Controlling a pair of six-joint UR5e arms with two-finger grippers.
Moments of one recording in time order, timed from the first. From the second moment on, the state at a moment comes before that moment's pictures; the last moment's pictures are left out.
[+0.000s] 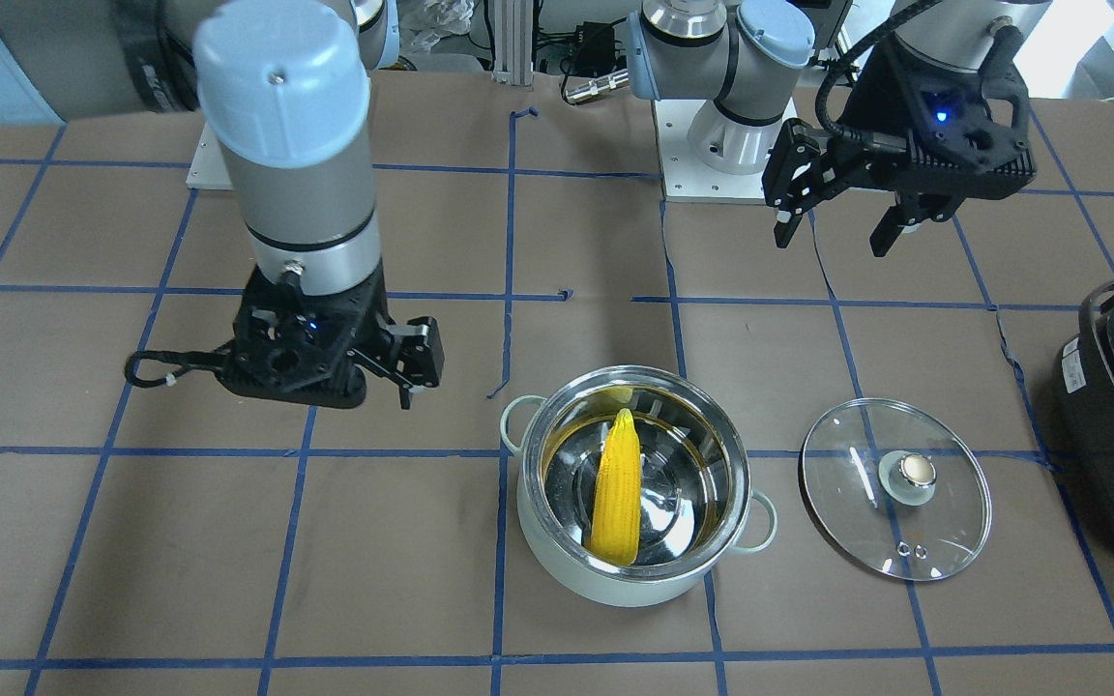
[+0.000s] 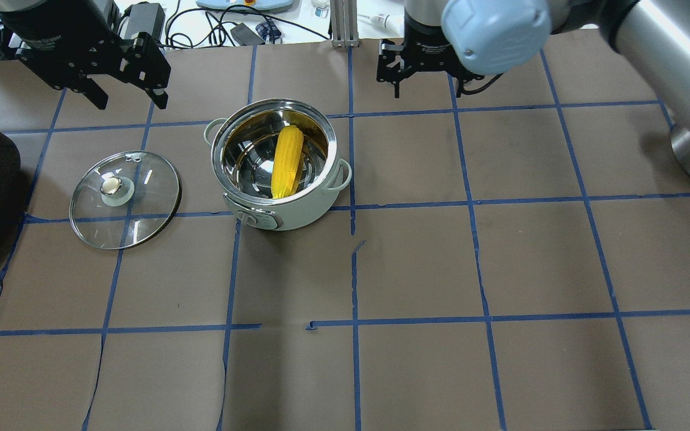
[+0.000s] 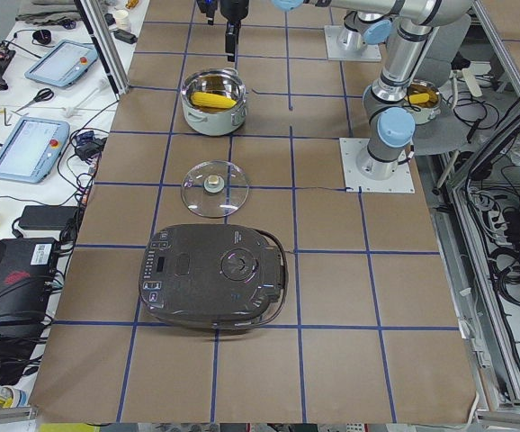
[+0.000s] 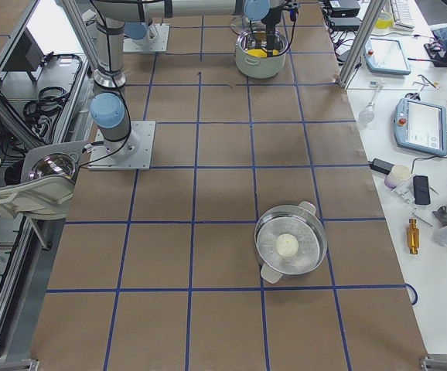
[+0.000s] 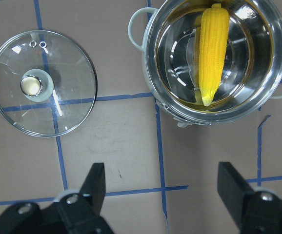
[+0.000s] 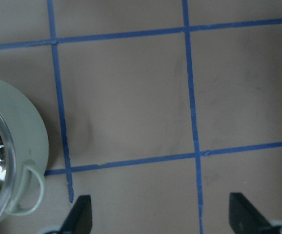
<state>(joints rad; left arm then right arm) -1.53 -1.59 -1.41 -1.63 1.55 0.10 1.75 -1.30 1.36 -1.69 -1.65 0.26</state>
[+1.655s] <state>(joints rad) -1.54 -1.61 -1.41 -1.57 1.55 -0.01 1.54 -1.53 1.46 -1.45 -1.55 0.01</state>
